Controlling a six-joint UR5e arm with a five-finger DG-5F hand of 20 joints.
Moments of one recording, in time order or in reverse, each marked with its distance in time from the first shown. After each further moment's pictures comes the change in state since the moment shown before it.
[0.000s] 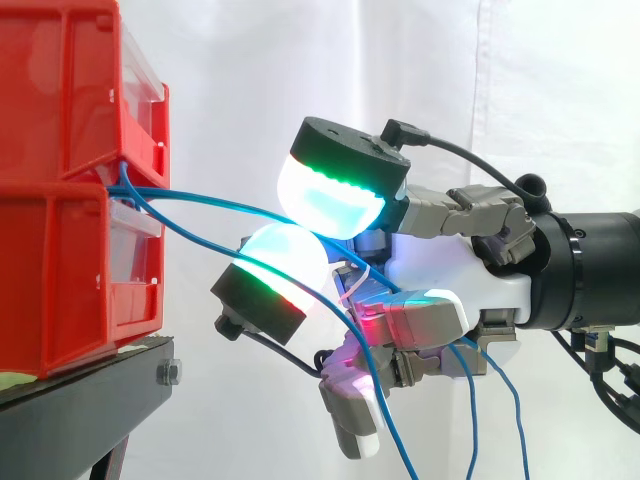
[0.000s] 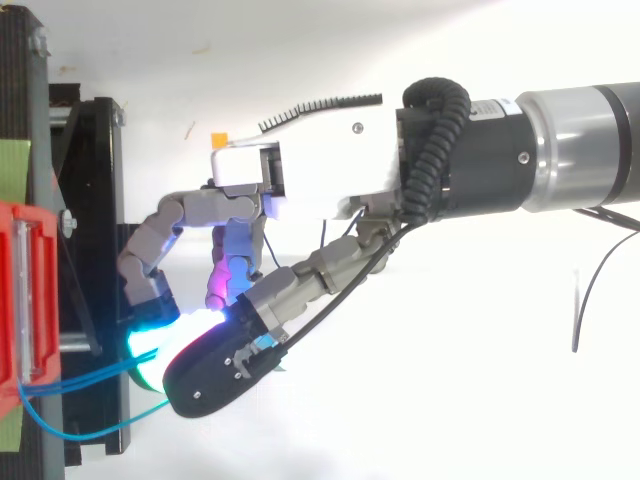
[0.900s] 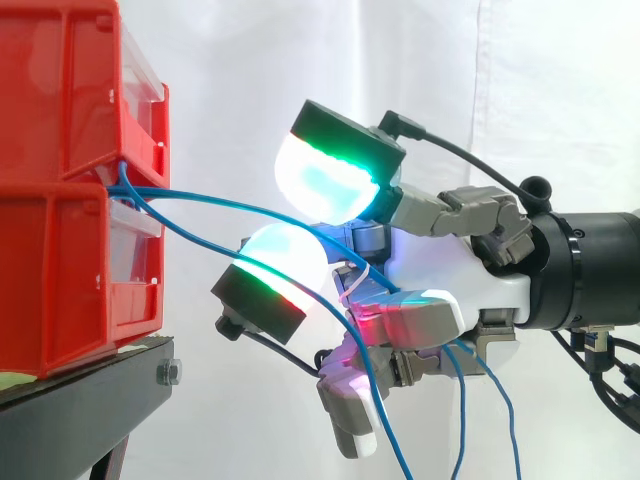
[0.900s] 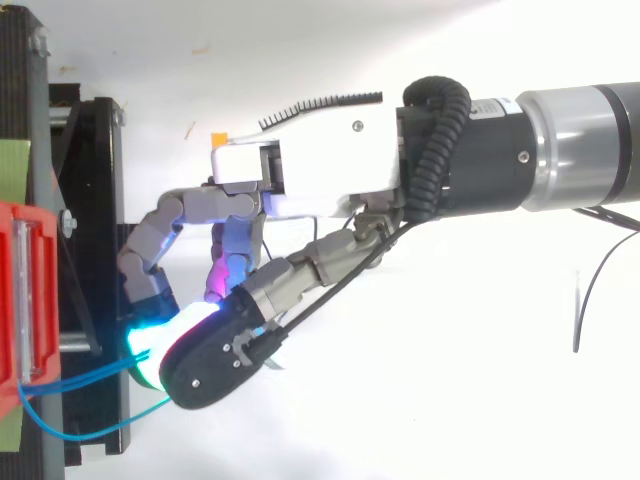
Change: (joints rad) arm 0.000 0.000 0.000 0.000 0.005 -0.001
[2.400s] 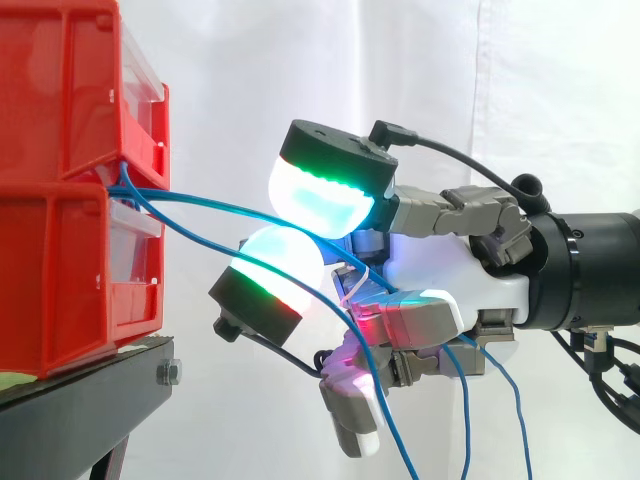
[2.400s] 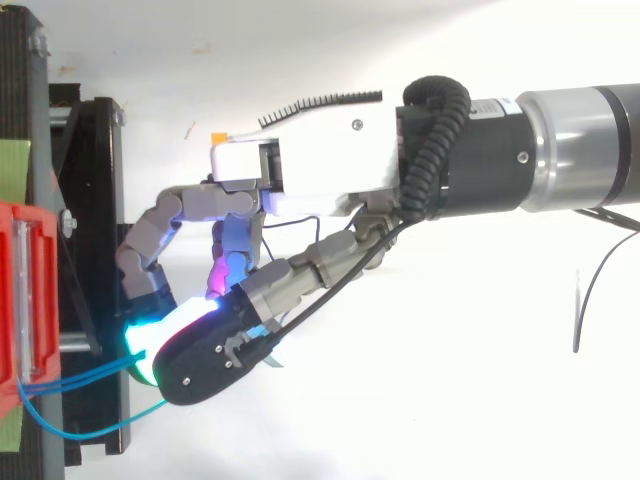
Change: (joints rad) arm 0.002 0.000 0.000 0.000 0.013 -0.001
